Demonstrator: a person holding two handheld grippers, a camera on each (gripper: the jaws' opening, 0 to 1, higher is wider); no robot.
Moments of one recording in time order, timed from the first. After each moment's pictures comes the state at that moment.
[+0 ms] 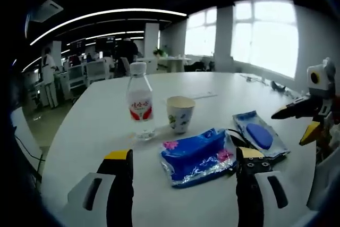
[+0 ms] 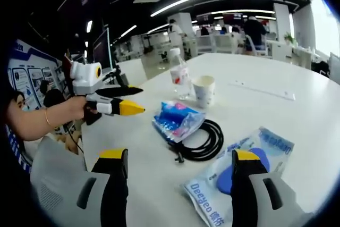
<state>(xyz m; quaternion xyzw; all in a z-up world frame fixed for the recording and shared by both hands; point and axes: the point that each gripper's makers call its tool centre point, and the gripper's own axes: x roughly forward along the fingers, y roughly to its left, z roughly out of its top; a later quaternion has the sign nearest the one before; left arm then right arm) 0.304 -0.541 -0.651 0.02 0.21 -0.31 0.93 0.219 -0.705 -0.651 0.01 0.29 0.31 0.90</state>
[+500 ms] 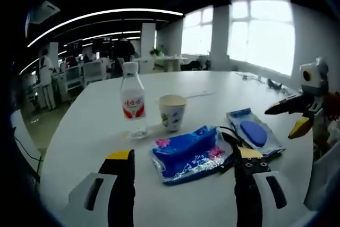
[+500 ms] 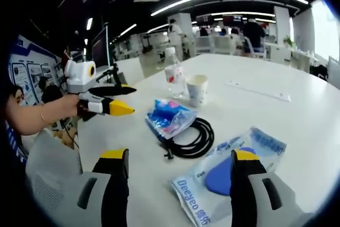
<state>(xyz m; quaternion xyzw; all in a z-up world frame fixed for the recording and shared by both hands) 0.290 -0.553 -0.648 0.03 0.20 -0.32 0.93 0.223 -0.726 -0.652 0.00 0.28 0.31 0.91</state>
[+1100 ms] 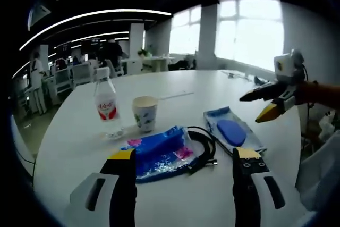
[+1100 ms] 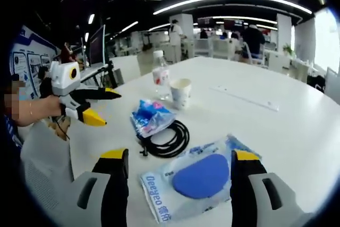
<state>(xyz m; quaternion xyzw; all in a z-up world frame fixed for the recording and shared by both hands) 0.253 -0.597 -0.647 0.03 0.21 -0.37 0.91 0.246 -0.772 -0.647 -0.05 0.27 0.30 0.91</state>
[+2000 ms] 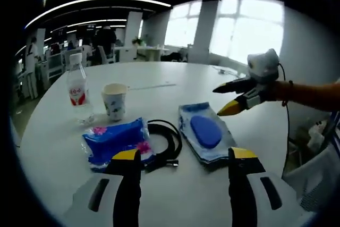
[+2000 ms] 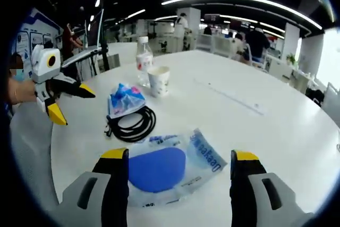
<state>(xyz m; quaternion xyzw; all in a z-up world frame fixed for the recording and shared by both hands) 0.219 -0.656 -0.660 0.00 0.25 -0.39 0.89 0.285 -0.832 -0.672 -0.10 0.28 0.30 0.90</state>
